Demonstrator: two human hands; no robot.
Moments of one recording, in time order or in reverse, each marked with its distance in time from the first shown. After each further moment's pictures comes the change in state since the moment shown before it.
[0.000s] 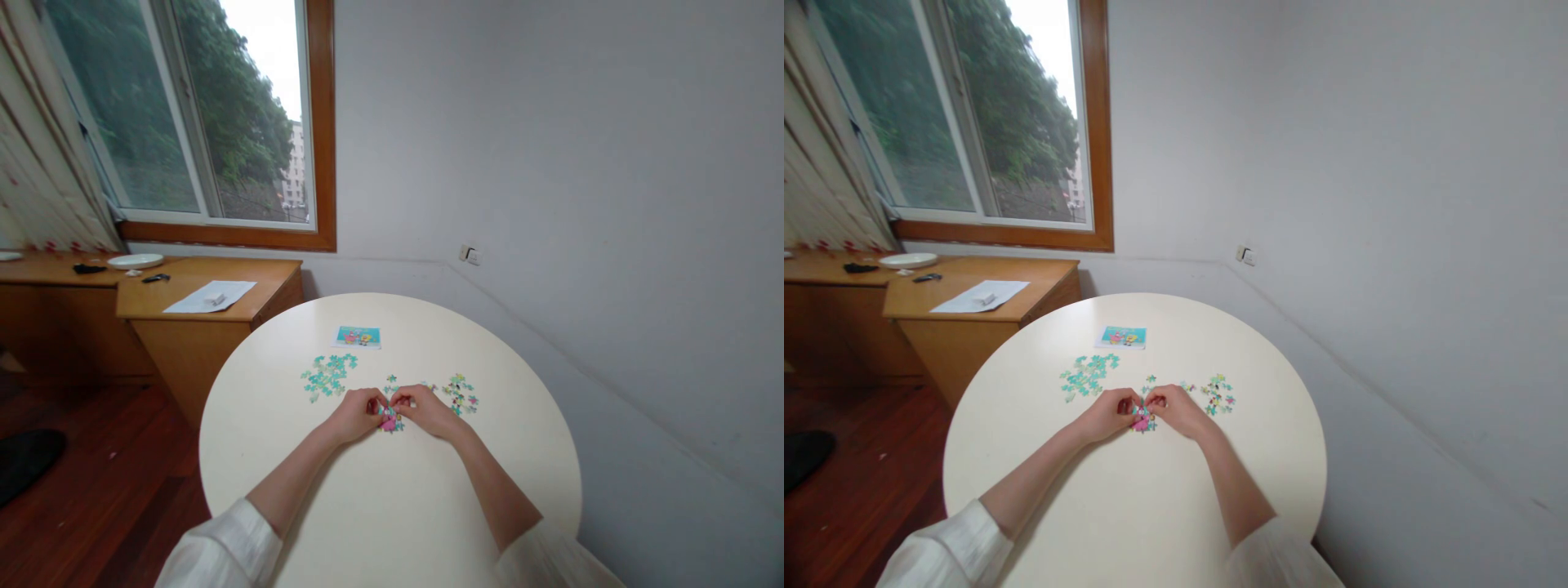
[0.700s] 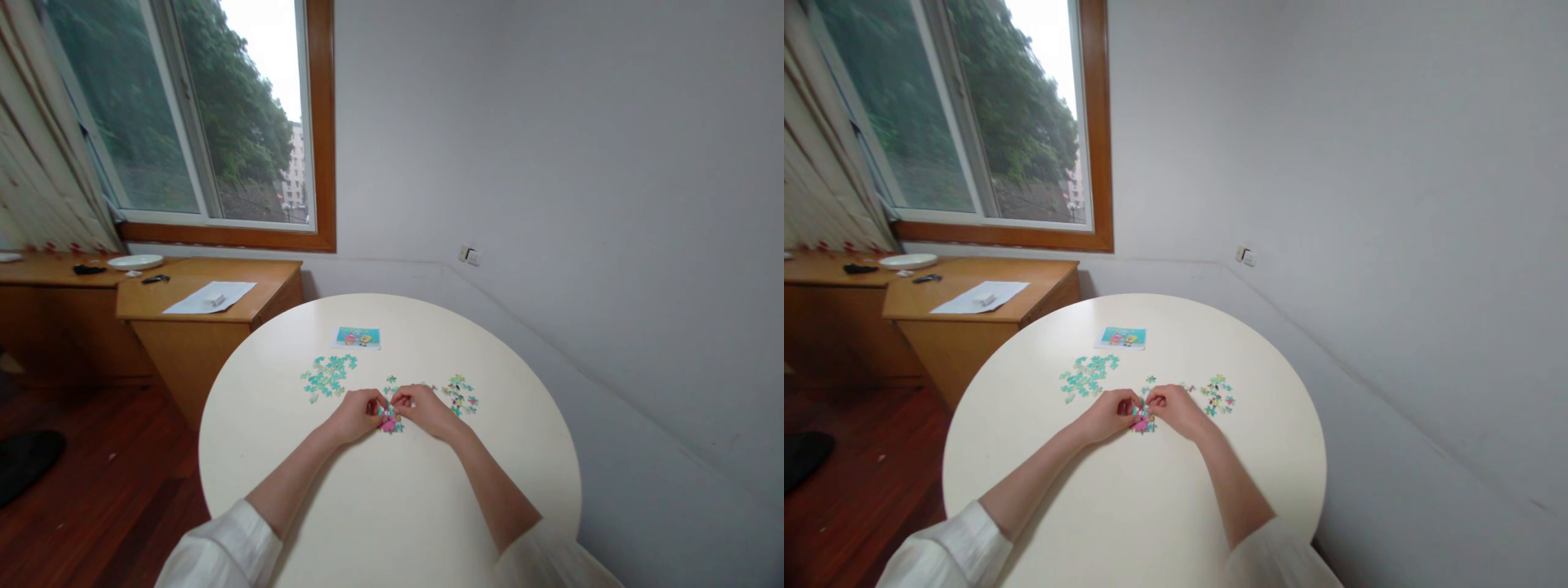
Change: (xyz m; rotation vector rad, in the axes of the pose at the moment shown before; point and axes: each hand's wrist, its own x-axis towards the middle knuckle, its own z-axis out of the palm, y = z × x) left_hand 0.000 0.003 -0.001 0.001 -0.002 -0.018; right_hand 0.000 -0.007 -0.002 -0.046 0.047 0.058
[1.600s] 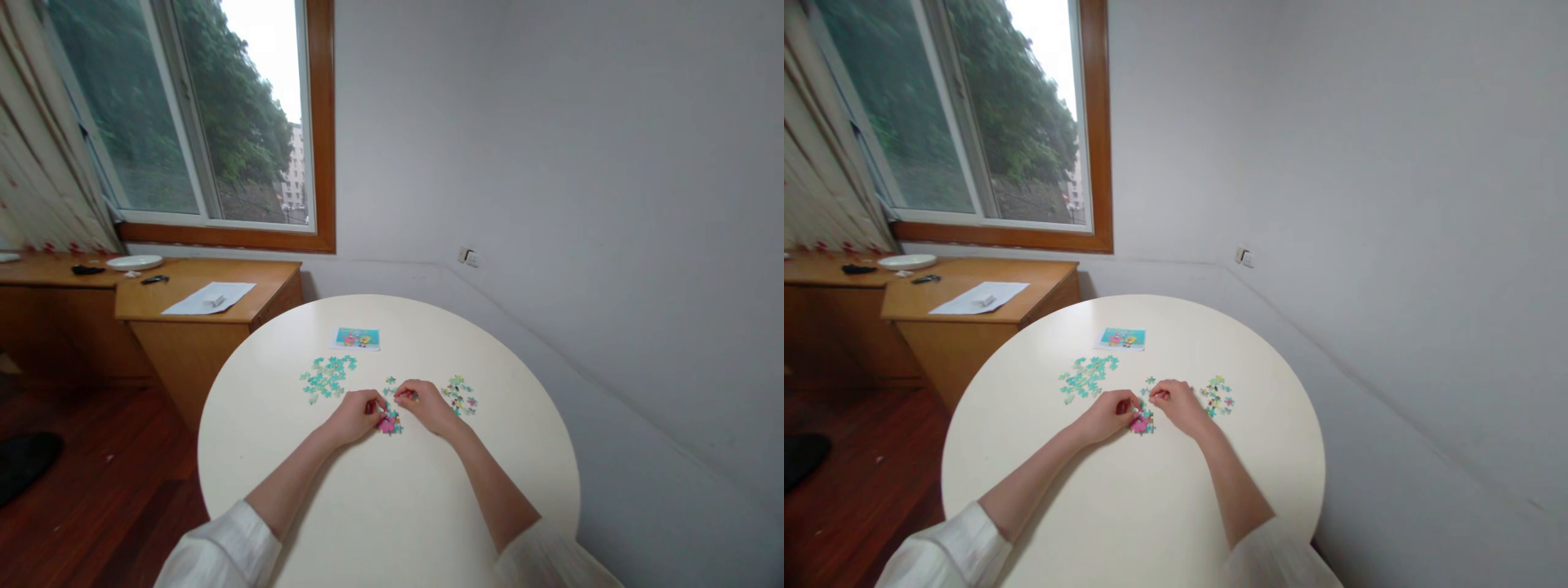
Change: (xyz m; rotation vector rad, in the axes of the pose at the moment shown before) left_hand -0.002 0.003 -0.001 -0.012 0.015 -0.028; right_hand 0.002 0.005 -0.003 -0.030 0.151 -0.036
